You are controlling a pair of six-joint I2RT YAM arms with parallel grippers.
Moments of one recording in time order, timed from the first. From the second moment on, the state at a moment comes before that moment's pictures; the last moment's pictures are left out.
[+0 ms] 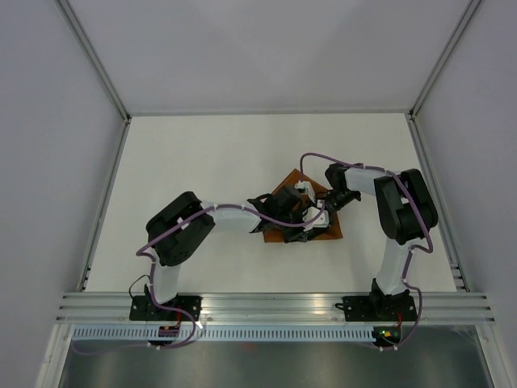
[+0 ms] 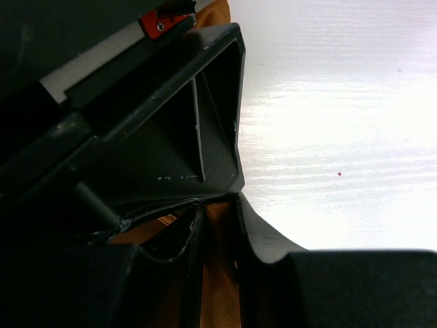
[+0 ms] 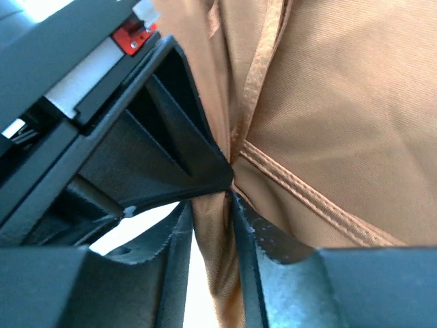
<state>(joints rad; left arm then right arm) -0.96 1.96 1.14 -0.01 0.47 0.44 0.27 1.94 1.11 -0.90 -0.89 -0.91</state>
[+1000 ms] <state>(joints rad) -0.87 2.05 1.18 0.03 0.76 0.30 0.24 1.78 1.07 -0.66 -0.69 -0.82</state>
